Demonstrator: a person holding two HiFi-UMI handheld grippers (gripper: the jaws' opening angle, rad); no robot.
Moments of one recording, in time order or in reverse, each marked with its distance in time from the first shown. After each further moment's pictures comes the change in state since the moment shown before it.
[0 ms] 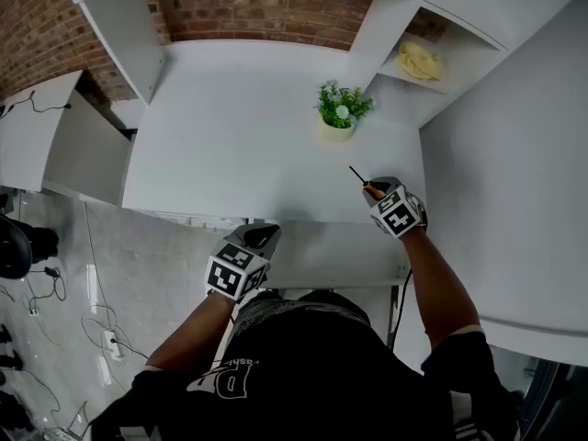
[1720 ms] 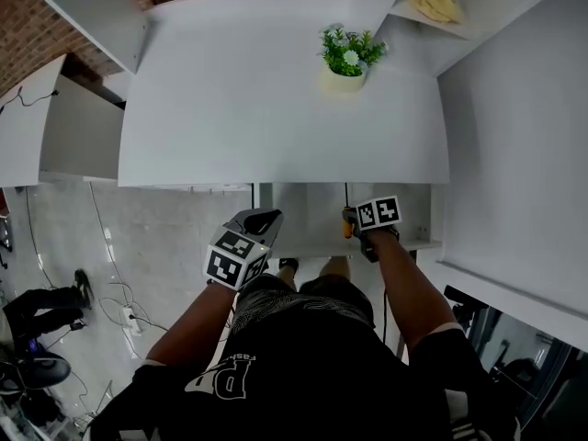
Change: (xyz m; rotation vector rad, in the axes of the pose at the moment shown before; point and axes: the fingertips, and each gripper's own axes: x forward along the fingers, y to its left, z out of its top) left arm 0.011 0.000 -0.062 -0.025 0.146 -0.029; right arm 0.105 0.195 -0.133 0.964 0.220 0.398
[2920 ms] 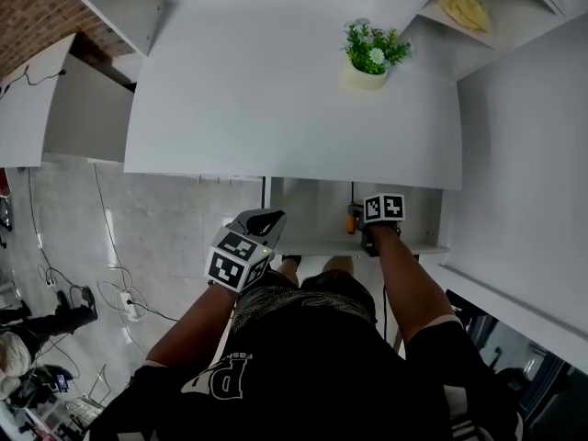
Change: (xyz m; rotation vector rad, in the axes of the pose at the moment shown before) left arm -0.011 0.014 -0.019 -0.051 0.010 0.023; right arm 0.037 -0.015 0.002 0.144 0.003 -0.009
